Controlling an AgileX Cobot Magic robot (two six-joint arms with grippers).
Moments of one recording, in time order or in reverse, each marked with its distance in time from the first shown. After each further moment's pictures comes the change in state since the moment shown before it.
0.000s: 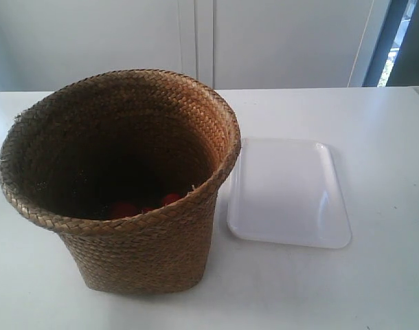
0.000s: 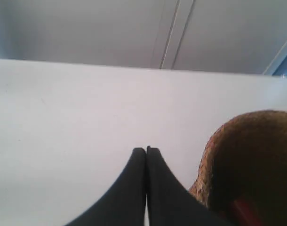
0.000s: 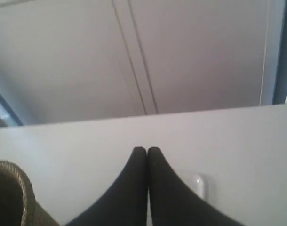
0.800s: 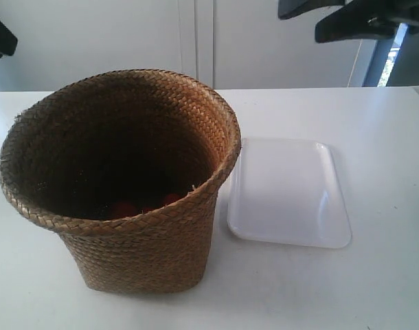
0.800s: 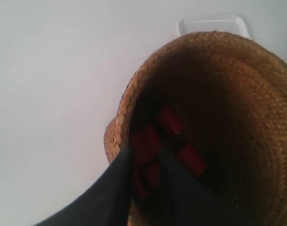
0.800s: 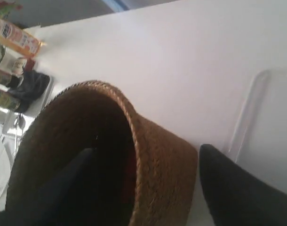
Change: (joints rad) left arm -0.001 0.507 -0.524 -0.282 0.612 0.259; right arm 0.054 0.501 -0.325 0.506 0.398 -0.190
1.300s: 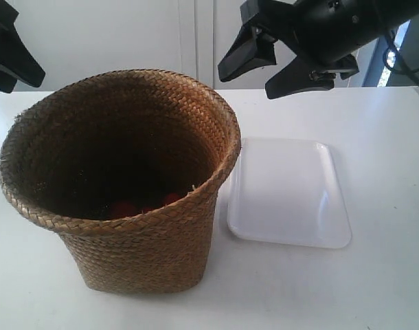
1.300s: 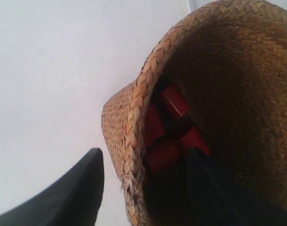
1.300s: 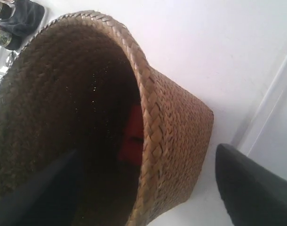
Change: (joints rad) left arm 0.000 0.112 0.000 -0.004 0.043 0.002; right arm 0.125 0.141 0.000 -0.013 0.030 -0.046
